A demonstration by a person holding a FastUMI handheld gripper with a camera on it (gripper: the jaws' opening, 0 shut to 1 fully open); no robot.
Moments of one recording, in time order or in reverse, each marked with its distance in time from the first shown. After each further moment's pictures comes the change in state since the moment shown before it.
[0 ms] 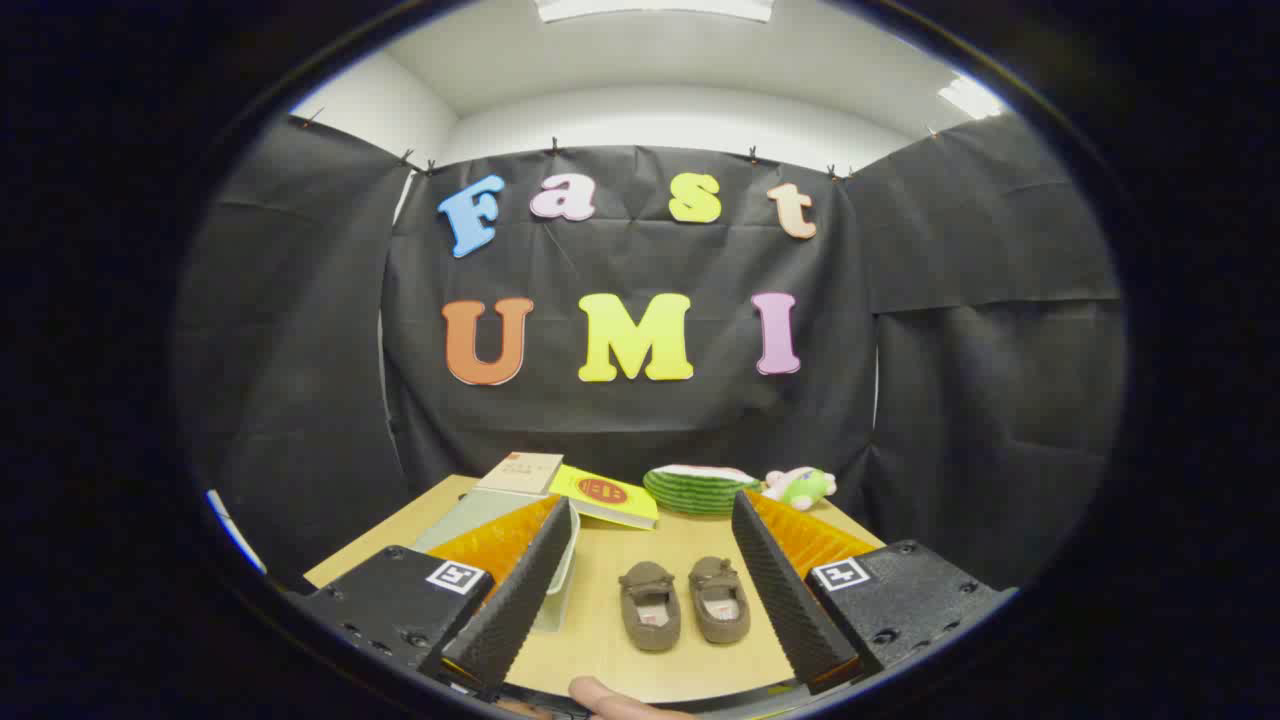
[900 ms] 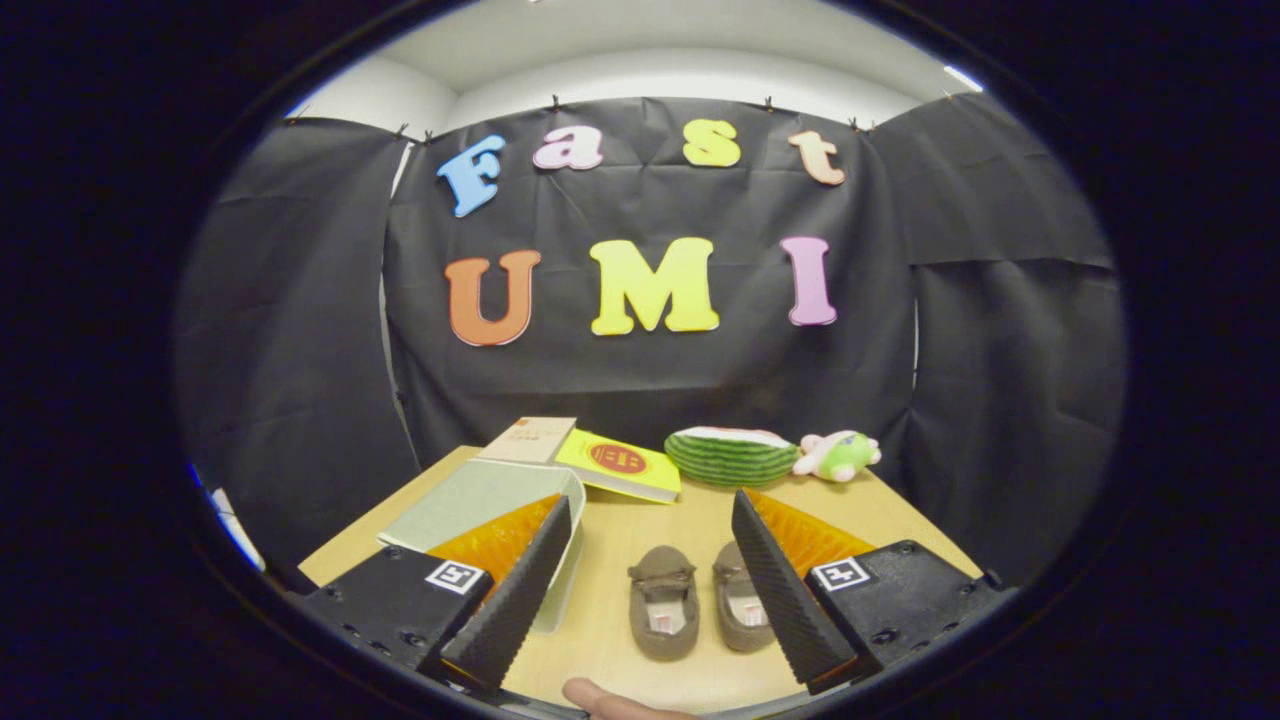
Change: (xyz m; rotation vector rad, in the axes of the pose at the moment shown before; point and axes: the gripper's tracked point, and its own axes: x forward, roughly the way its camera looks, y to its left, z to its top) arm 0.108 0.006 -0.058 0.046 0.156 0.124
